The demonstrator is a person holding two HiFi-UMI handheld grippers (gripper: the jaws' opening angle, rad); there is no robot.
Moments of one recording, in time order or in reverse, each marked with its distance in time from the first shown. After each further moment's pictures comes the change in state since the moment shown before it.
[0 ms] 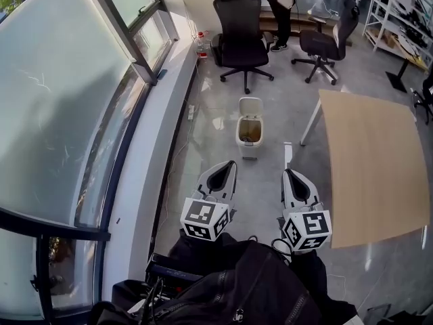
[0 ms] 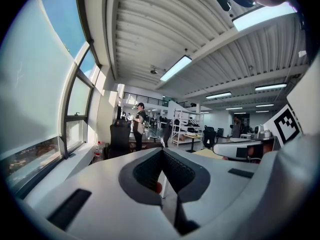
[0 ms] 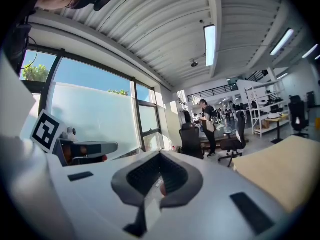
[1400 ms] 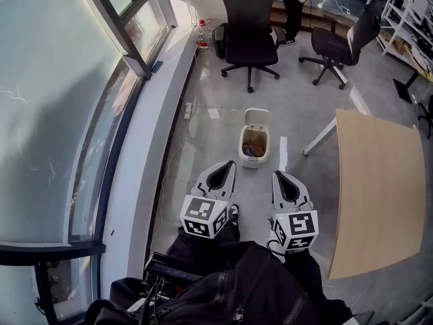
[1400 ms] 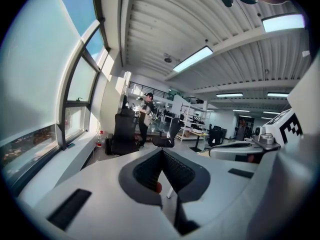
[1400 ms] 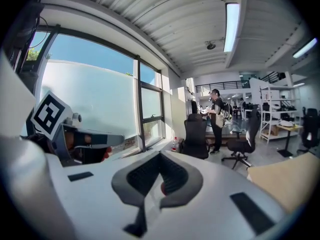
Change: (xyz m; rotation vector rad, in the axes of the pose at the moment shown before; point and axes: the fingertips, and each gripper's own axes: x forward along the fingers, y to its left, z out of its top) left arm 0.153 0.179 -0.015 -0.104 0.090 0.007; right arm 0.241 -0.002 -0.016 -0.124 0.156 0.029
